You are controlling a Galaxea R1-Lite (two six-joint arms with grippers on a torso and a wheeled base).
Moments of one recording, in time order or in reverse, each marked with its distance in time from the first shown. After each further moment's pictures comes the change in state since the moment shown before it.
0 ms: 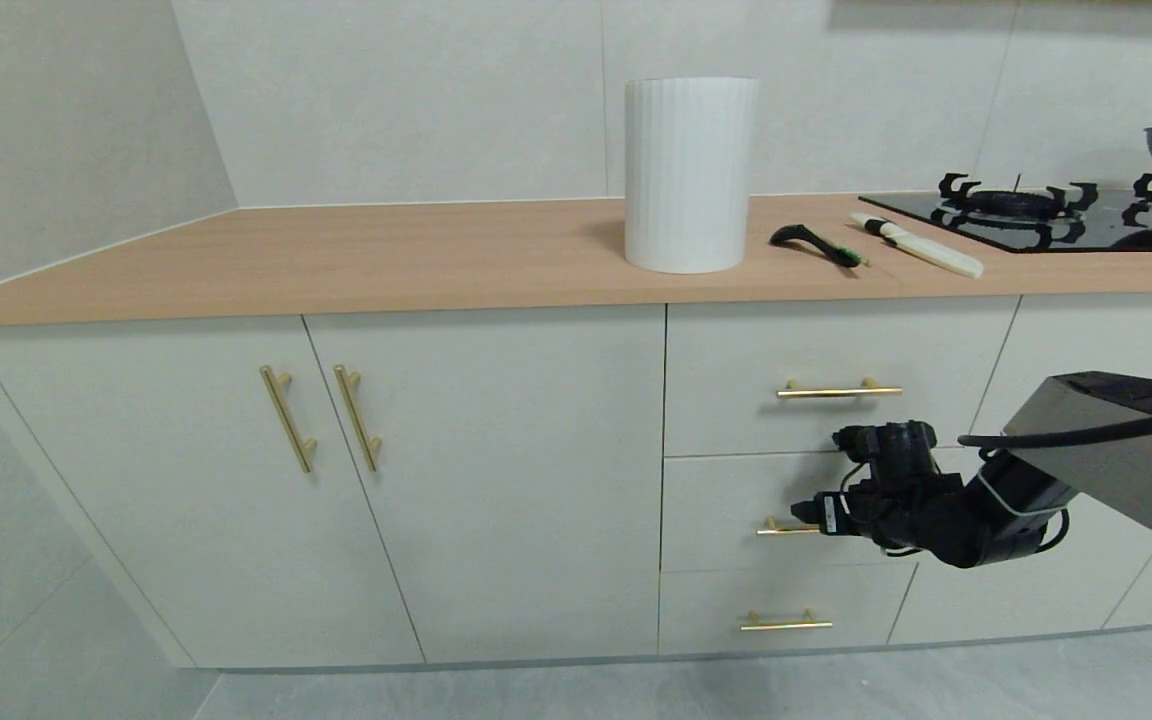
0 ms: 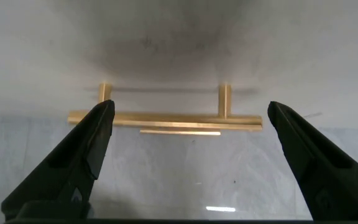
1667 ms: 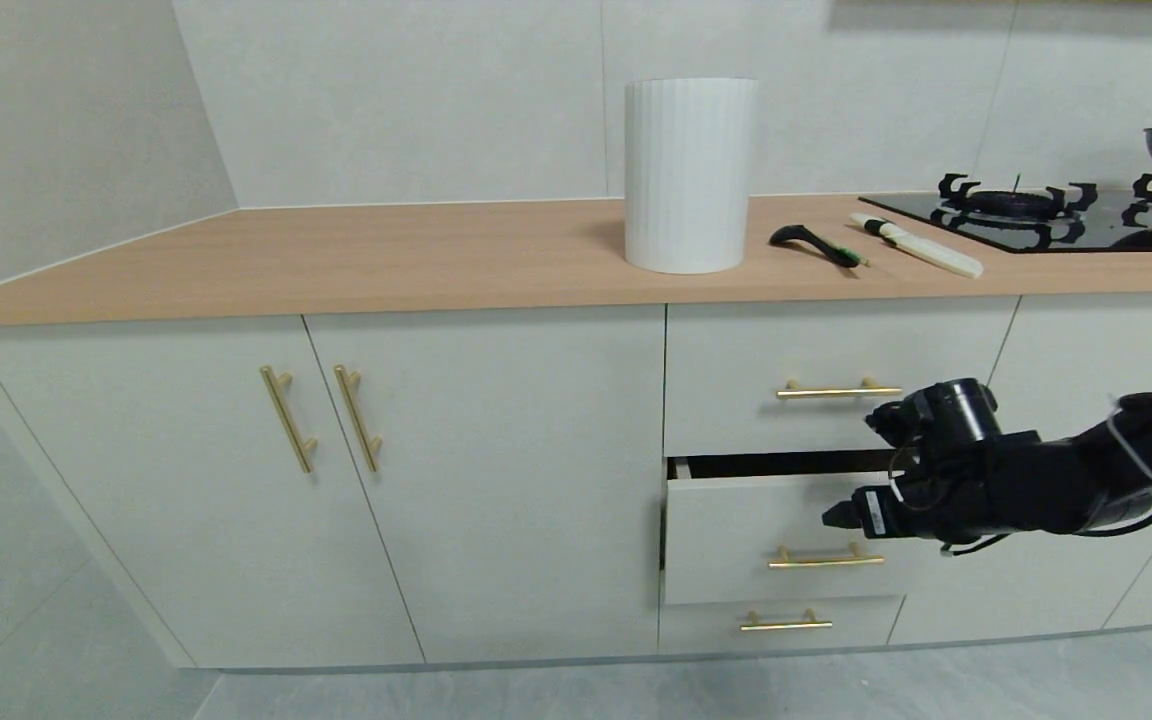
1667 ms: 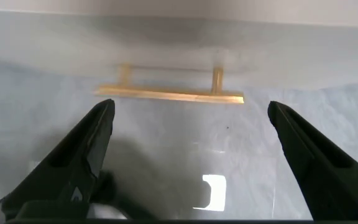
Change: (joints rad) left arm 0.000 0.000 0.000 0.000 0.000 0.000; right arm 0.027 -0.373 0.128 0.401 0.035 -0.016
